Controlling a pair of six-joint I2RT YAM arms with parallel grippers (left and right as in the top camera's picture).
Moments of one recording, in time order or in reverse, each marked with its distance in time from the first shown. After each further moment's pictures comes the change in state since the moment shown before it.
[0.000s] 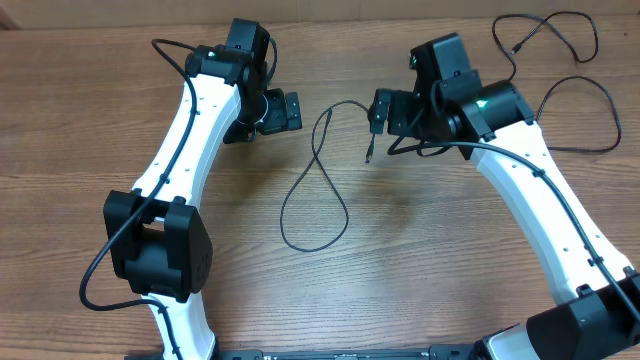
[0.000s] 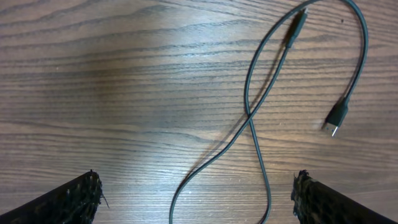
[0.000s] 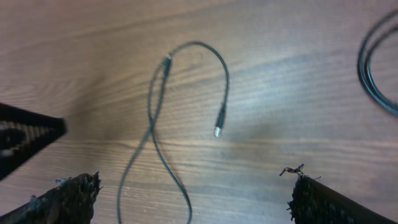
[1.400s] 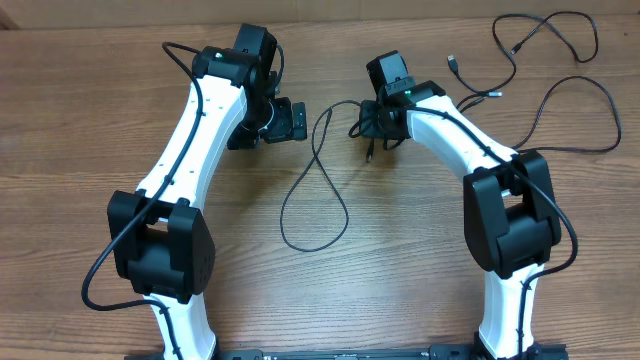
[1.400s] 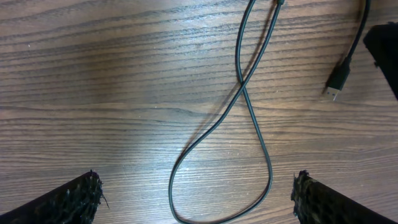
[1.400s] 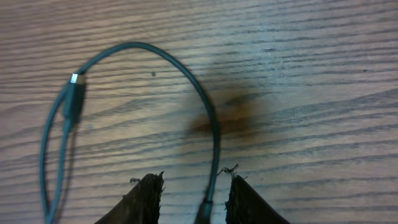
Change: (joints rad) left arm -0.021 0.000 0.001 -0.068 0.037 0.062; right arm 0.000 0.492 0.003 0.332 0.061 -0.029
